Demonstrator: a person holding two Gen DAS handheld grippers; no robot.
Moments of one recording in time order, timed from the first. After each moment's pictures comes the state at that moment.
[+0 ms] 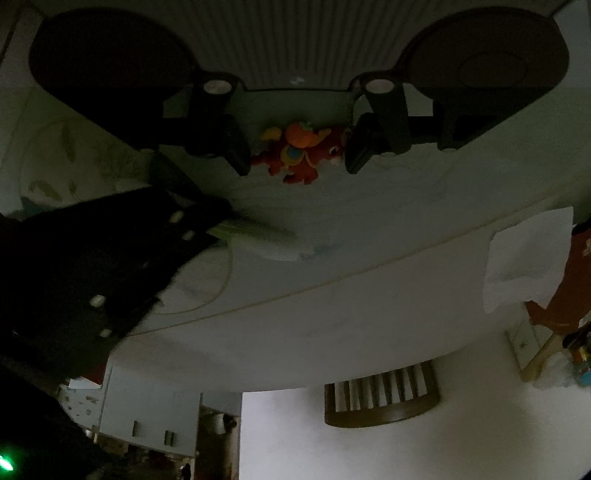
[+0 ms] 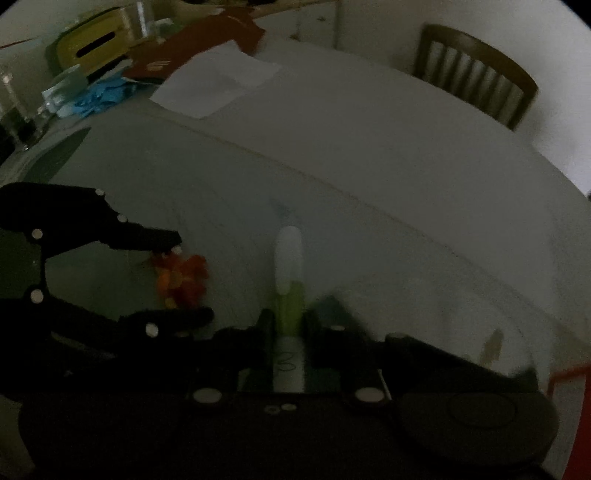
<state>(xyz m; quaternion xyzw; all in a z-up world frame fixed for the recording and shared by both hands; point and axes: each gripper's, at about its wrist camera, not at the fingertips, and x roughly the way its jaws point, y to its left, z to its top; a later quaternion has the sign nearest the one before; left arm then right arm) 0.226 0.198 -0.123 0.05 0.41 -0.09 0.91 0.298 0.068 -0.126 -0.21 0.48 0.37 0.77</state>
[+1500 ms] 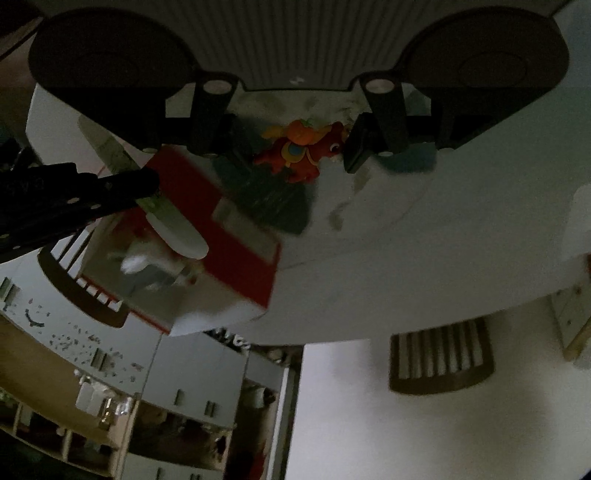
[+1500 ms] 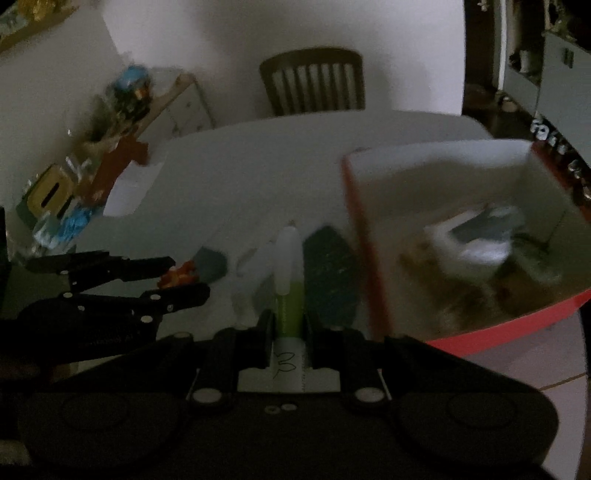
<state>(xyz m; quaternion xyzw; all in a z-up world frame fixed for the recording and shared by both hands) 0.205 0.038 -0.024 0.00 0.38 -0.15 0.91 0.239 -0.183 -0.022 0.01 0.46 0.25 0.85</state>
